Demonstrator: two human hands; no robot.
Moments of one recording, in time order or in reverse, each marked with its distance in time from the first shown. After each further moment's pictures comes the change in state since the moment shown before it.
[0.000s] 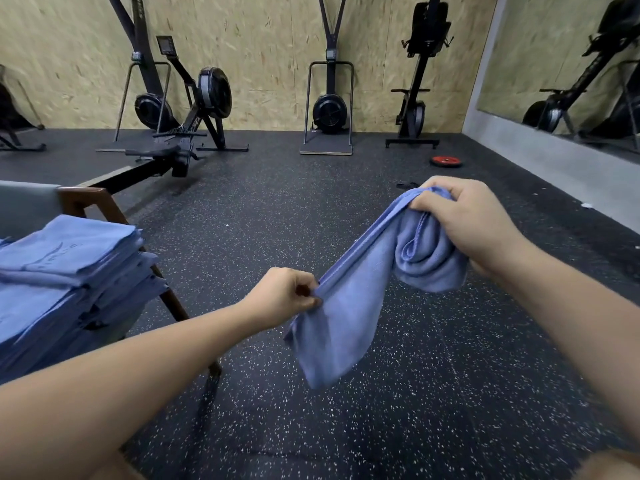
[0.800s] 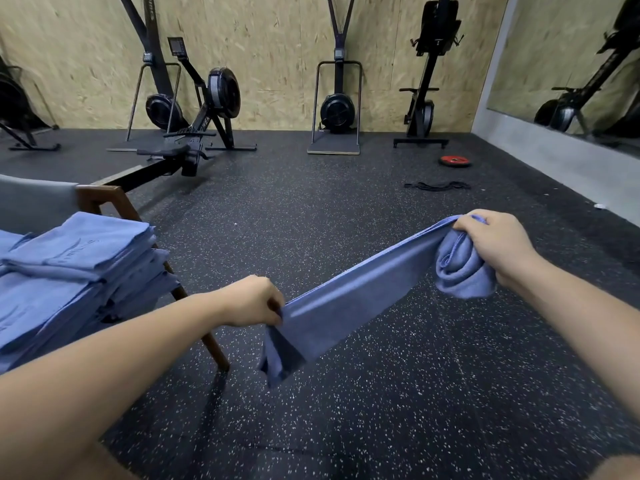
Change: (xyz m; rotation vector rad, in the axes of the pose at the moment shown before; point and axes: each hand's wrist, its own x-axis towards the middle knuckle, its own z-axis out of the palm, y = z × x) left_hand -0.017 -0.057 -0.037 0.343 -0.360 -0.086; right_hand 0.020 0.109 -0.032 -0.160 0.238 0.313
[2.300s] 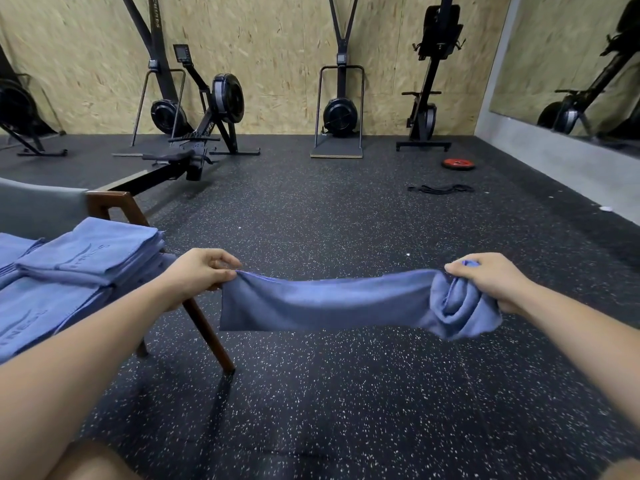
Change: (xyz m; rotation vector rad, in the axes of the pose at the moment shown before) left_hand -0.033 -0.087 -0.037 -0.736 0.388 -0.303; right_hand 0.001 0.066 0.008 -0.031 -0.280 0.239
